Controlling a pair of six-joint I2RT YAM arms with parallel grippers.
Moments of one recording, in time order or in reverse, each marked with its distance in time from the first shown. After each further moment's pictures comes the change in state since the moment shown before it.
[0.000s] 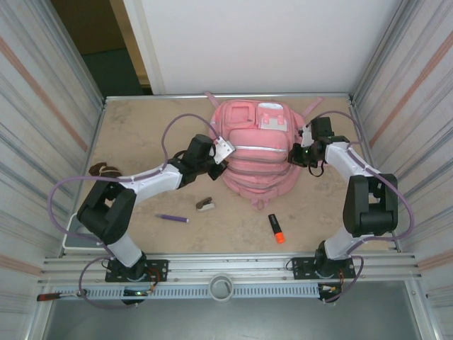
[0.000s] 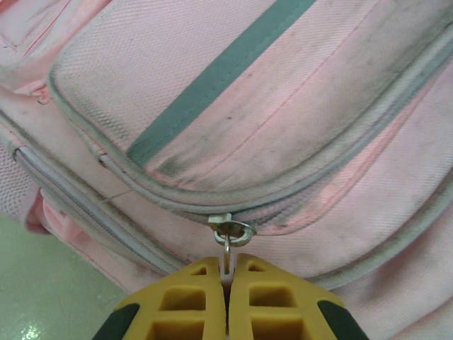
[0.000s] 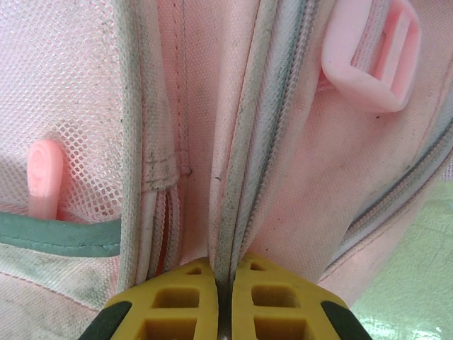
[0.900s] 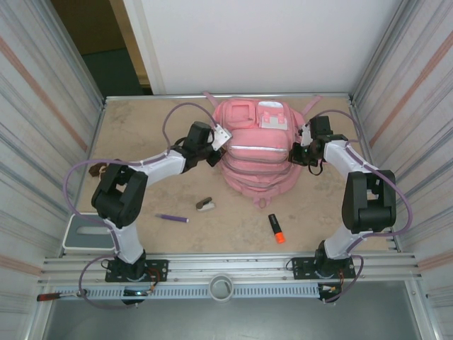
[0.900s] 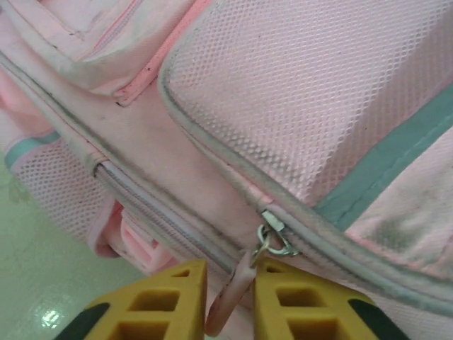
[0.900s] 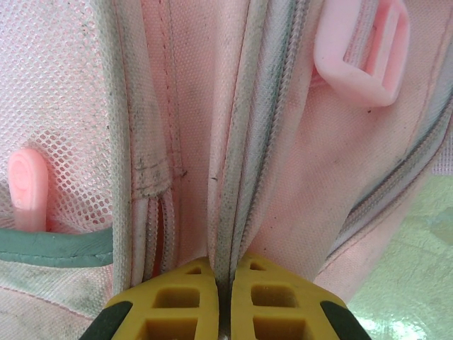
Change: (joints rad) left arm 0.093 0.166 0.168 -0.019 0.002 0.033; right arm 0.003 0.029 0.021 0.008 0.041 -0.011
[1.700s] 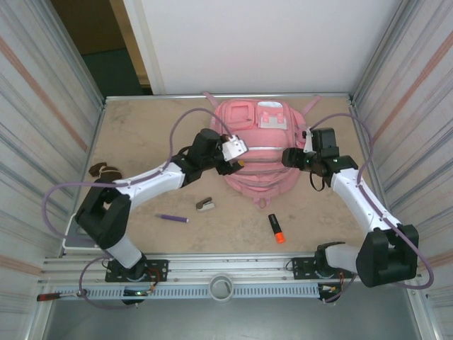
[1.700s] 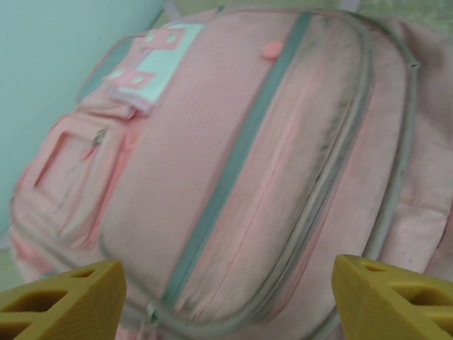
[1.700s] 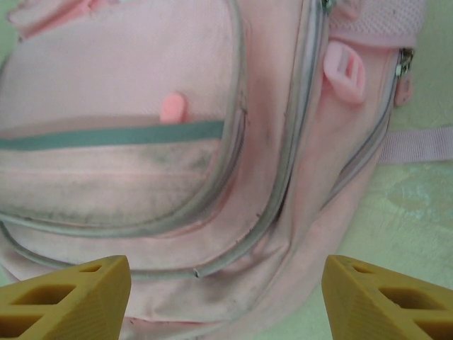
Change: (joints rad) left arm -0.182 -0.177 -0.053 0.019 0.023 0.210; right arm 0.116 -0.428 -0.218 0.071 0.179 0.069
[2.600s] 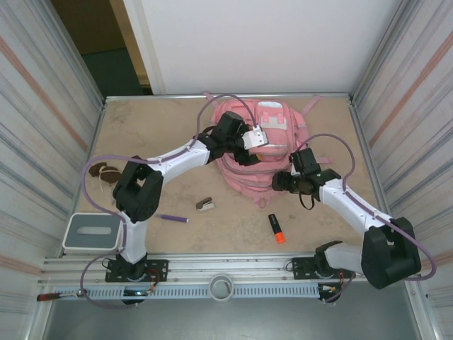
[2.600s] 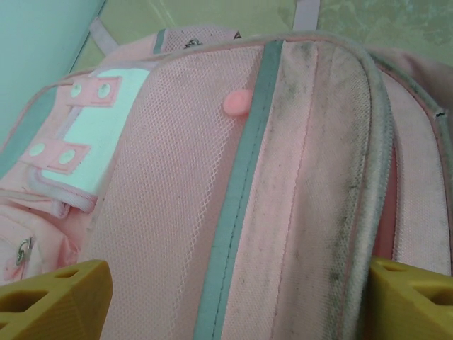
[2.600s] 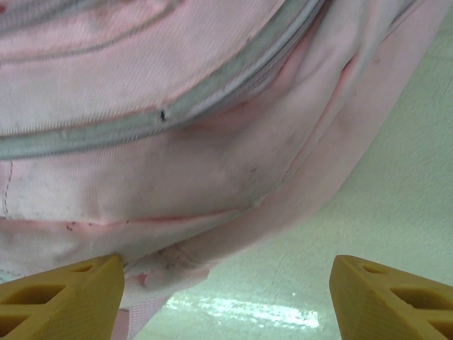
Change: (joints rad) left arm 0.009 0.333 0.439 -0.216 0.154 0.105; right arm 0.193 0.000 -0.172 -0.025 0.107 0.118
